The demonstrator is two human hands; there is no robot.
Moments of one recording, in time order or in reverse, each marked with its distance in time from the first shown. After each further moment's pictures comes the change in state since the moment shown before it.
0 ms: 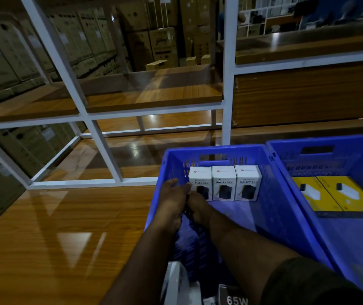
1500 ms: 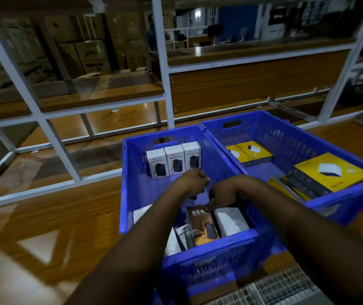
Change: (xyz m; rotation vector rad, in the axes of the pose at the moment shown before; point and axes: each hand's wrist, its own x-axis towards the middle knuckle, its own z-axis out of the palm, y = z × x) left_hand -0.131 -0.038 0.043 0.942 -0.745 0.247; right_hand -0.273 -0.023 -0.110 -1.970 0.069 0.099
